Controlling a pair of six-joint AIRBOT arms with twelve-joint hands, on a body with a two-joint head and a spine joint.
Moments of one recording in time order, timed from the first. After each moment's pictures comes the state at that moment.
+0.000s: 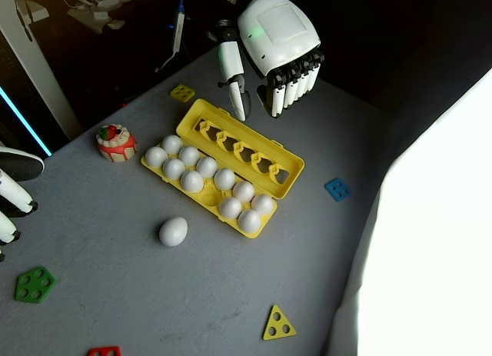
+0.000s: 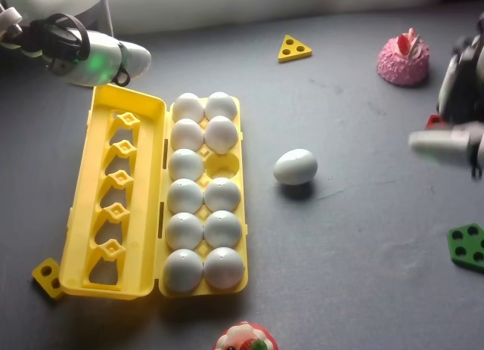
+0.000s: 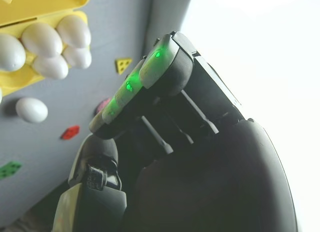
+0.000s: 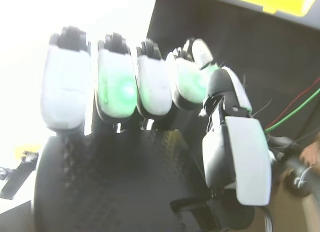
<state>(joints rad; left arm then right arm) 0.23 -0.81 0.91 -1.84 -0.38 2.99 -0.46 -0.62 0.68 0.07 0.45 -1.26</state>
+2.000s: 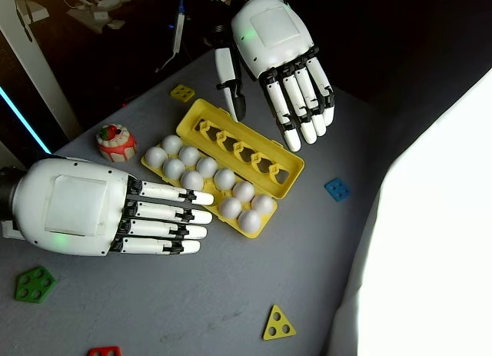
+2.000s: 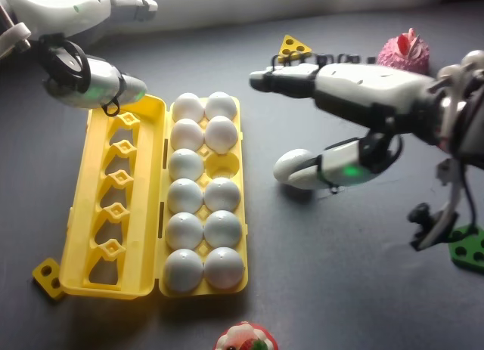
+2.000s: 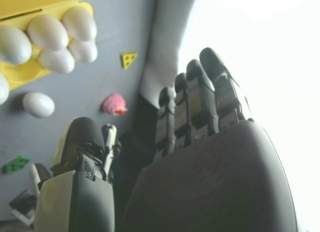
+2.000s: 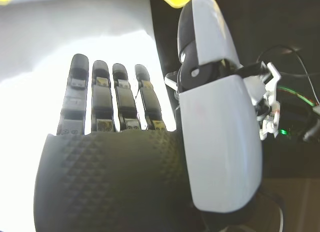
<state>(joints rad) 0.26 -0.81 0.90 -1.84 -0.35 2.99 -0.38 -1.13 0.94 0.88 0.37 -1.35</state>
